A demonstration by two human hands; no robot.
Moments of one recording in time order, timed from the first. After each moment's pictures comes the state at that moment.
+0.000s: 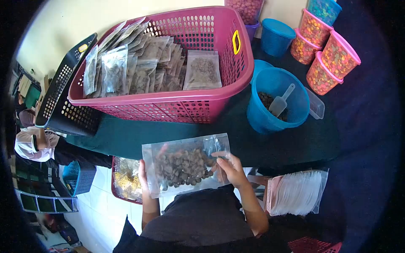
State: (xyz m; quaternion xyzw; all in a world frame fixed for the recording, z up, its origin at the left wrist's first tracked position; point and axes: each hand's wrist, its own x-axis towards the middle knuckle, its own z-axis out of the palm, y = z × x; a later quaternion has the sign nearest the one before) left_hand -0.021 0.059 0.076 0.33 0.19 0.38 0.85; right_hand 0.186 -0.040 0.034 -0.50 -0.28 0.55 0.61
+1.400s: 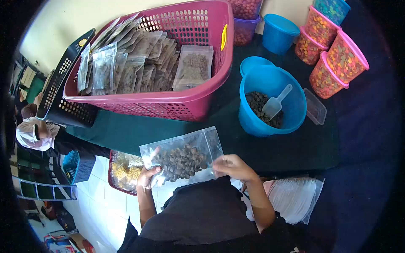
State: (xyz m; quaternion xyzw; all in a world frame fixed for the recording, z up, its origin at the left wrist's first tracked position) left_hand -0.010 0.045 0.020 0.31 0.34 0.34 0.82; right_hand 0.263 -0.050 0.033 -0.50 -0.30 0.69 0.44
